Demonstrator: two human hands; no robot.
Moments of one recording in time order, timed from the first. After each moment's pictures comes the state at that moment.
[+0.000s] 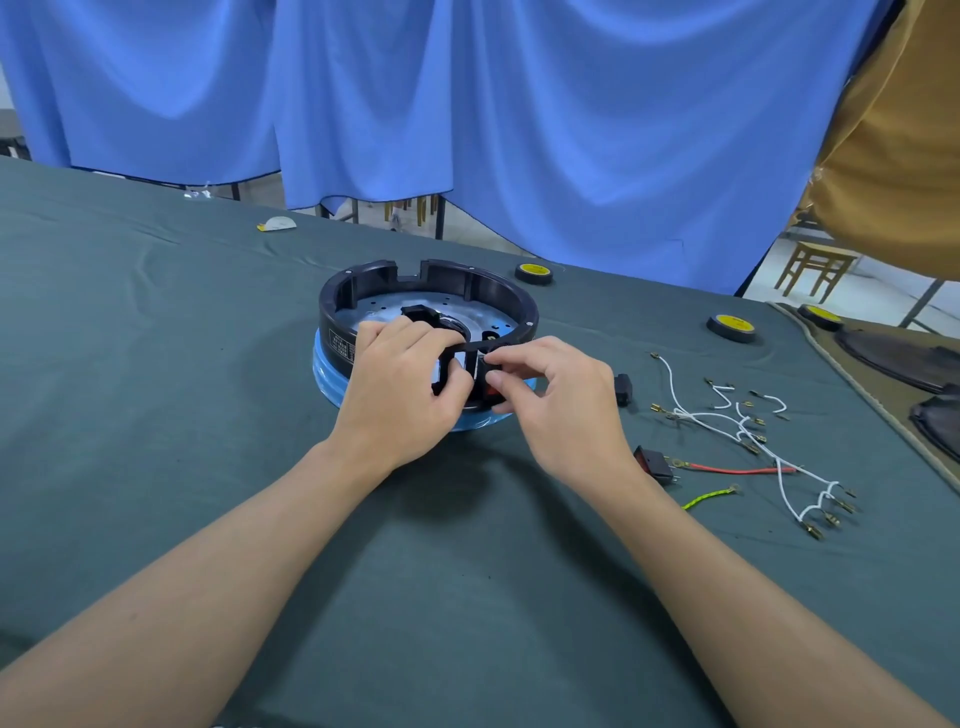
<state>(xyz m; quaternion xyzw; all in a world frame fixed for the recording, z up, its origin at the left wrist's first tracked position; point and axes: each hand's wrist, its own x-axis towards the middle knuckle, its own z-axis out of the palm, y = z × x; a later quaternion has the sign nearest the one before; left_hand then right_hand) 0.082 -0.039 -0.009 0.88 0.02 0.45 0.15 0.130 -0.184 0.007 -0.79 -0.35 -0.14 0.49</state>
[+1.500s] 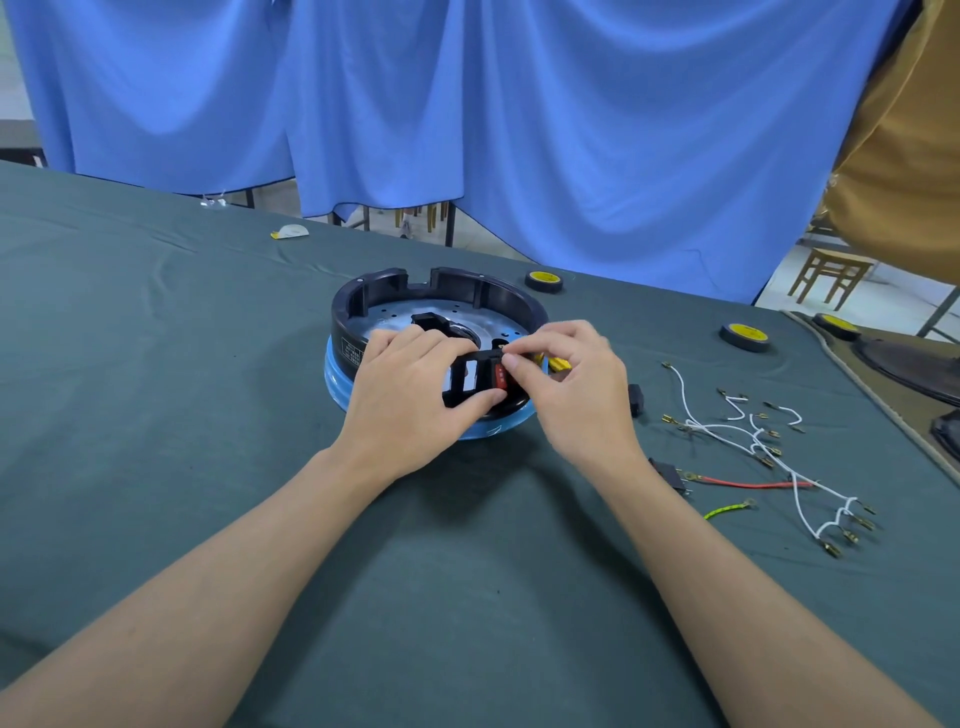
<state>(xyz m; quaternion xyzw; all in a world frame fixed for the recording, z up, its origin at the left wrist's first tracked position) 0.080 -0.035 -0.009 0.89 0.01 0.44 0.12 0.149 -0.177 0.013 -0.79 -0.31 -0.16 0.50</state>
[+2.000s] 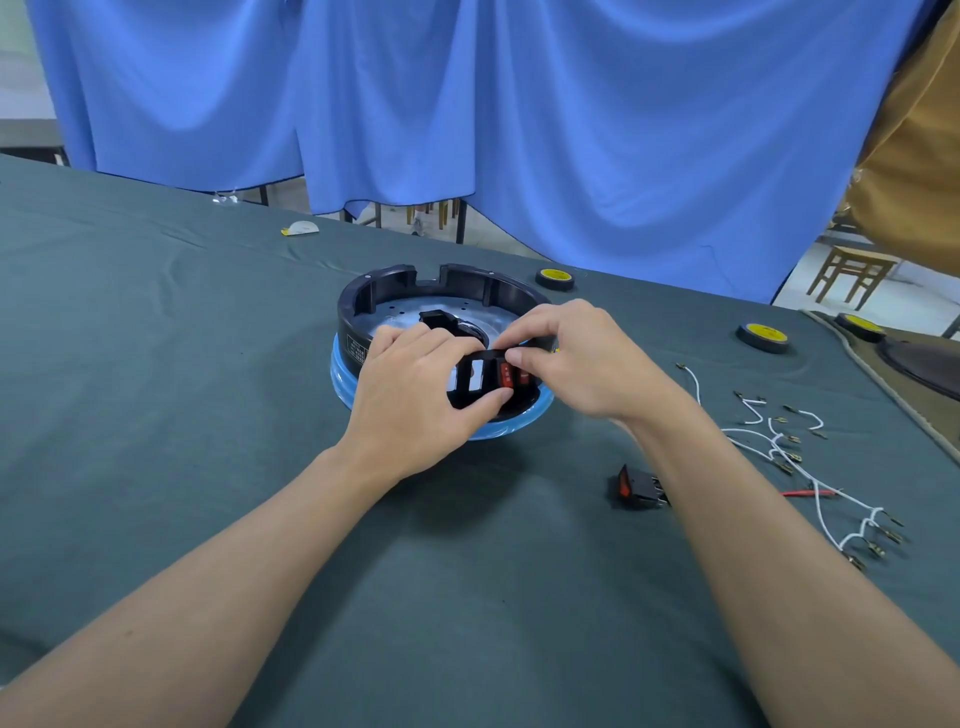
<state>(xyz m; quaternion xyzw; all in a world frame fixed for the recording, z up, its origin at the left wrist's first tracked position) 0.082 -0.034 -0.009 0.88 0.00 0.45 0.14 0.168 -0.176 0.055 -0.86 -0.42 -0.03 0.30</state>
